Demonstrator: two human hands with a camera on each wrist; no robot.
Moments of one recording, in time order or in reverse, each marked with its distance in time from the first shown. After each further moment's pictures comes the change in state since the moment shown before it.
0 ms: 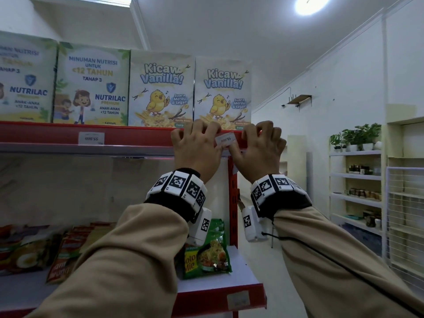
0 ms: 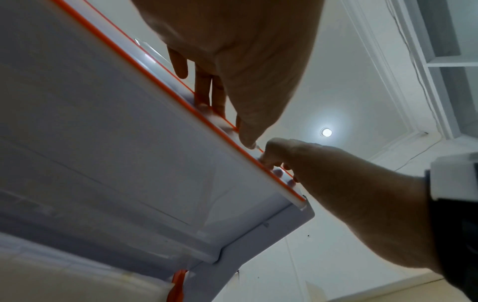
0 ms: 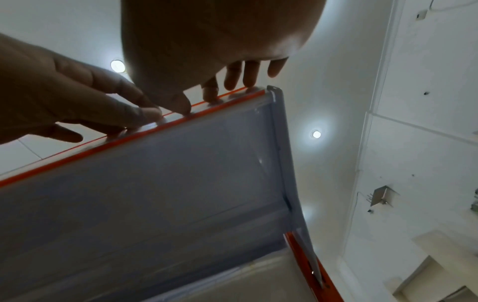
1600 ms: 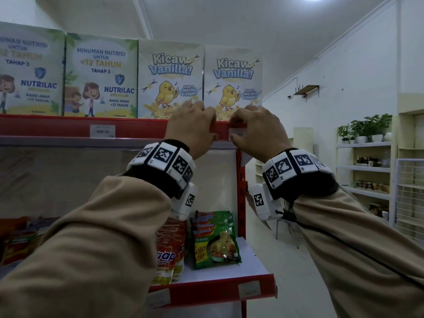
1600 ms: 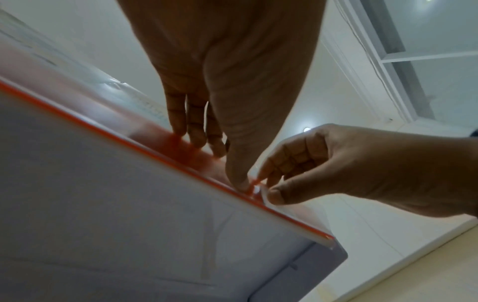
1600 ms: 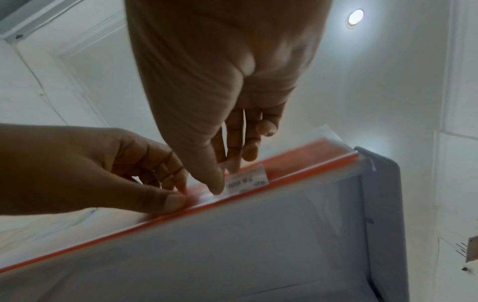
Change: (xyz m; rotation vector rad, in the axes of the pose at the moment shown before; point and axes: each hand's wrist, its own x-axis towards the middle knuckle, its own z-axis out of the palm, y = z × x) left_hand 0.025 -0.033 -0.035 0.074 -0.181 0.154; right_hand 0.026 -0.031 -0.036 0.147 -0.284 -0.259
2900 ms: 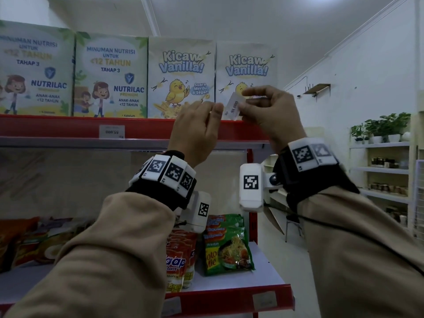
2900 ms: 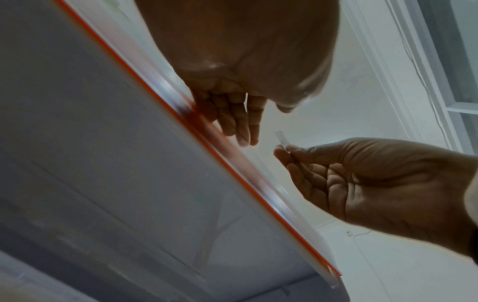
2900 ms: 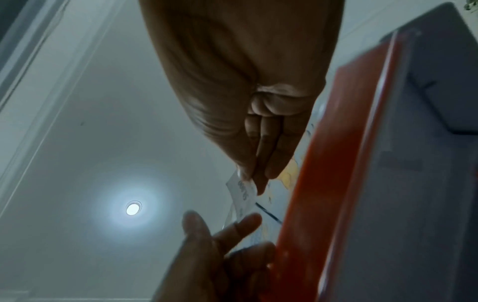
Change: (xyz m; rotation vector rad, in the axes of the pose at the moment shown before) left_hand -0.012 -0.012 0.009 -0.509 0.232 -0.075; right_hand 0.019 -0.022 -0.006 1.063 0.160 0.387
